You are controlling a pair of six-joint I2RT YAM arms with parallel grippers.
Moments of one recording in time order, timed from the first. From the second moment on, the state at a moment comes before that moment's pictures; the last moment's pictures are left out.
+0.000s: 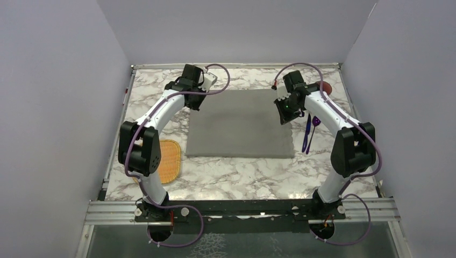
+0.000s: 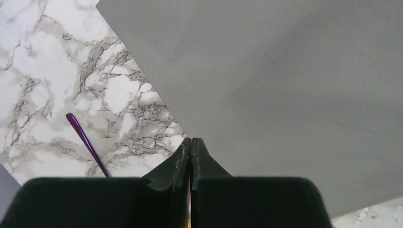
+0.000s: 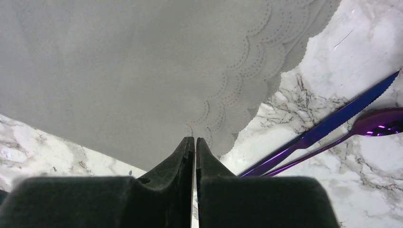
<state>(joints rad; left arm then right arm) -0.32 1.79 1.47 -0.64 0.02 0.31 0.29 1.74 1.41 -0.87 -0.11 -0.15</state>
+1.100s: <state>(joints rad) -0.33 2.09 1.57 -0.63 0.08 0.24 0.29 2.08 1.57 -0.83 -0.11 -0.15</state>
